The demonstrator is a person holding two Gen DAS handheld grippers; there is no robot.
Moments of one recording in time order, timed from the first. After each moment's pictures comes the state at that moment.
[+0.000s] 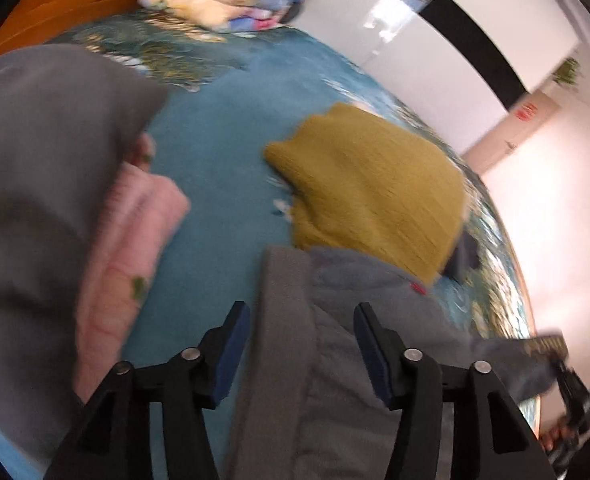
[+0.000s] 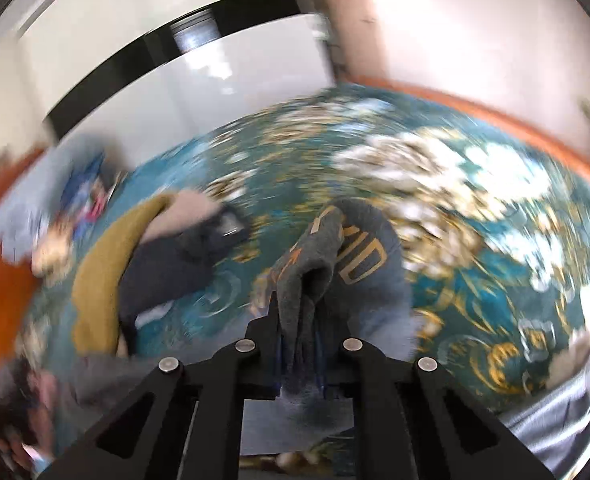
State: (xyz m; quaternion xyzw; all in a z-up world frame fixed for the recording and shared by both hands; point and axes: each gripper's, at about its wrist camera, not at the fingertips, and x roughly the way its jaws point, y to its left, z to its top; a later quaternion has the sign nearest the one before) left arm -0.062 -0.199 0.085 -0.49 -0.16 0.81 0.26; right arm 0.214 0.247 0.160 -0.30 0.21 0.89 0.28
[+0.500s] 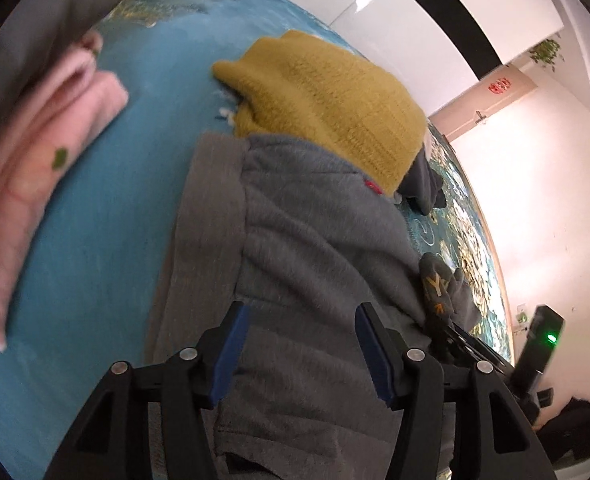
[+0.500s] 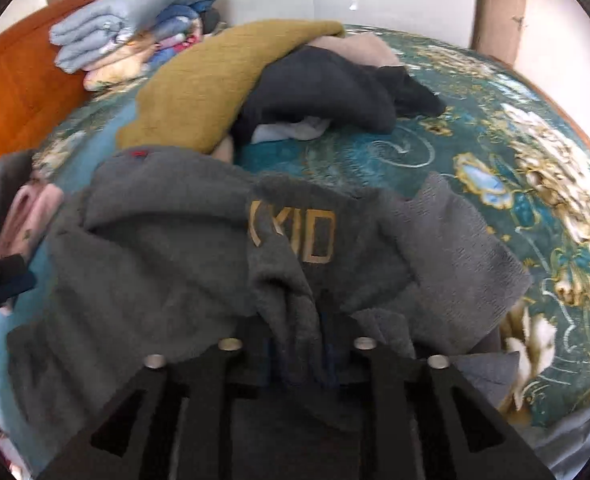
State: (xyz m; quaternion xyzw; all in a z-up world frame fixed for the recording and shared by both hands) left arm -0.012 -0.183 0.047 -0.54 -0.18 0.76 0.31; right arm 0.122 0.098 0.050 -0.46 0.11 0.87 0.11
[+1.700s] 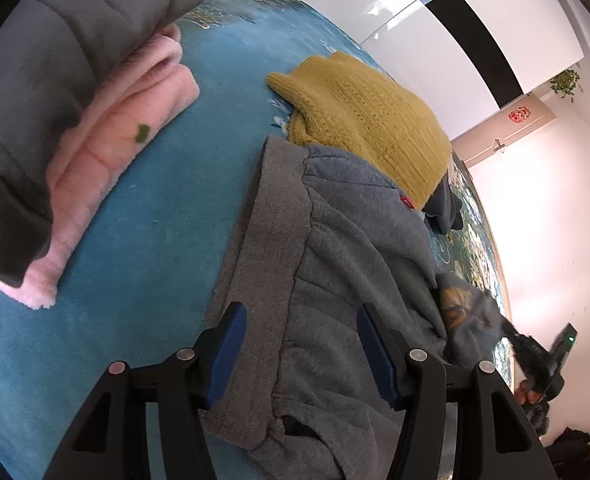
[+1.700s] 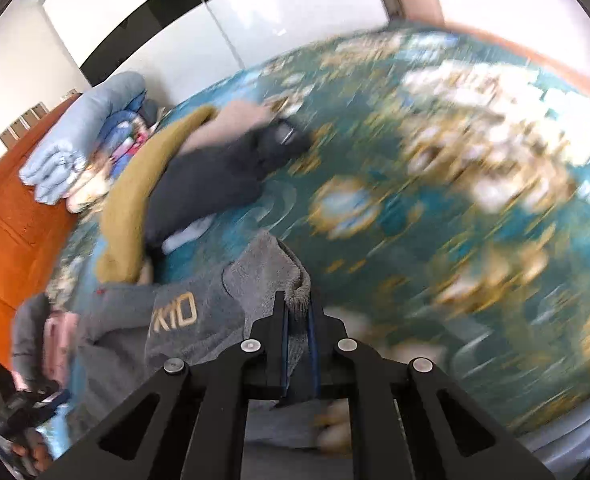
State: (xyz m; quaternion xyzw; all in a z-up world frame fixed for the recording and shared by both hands) left arm 0.004 -0.230 0.049 -0.53 -0.21 0.78 0.26; right arm 0.205 0.263 0.099 -0.36 0.26 0.88 0.19
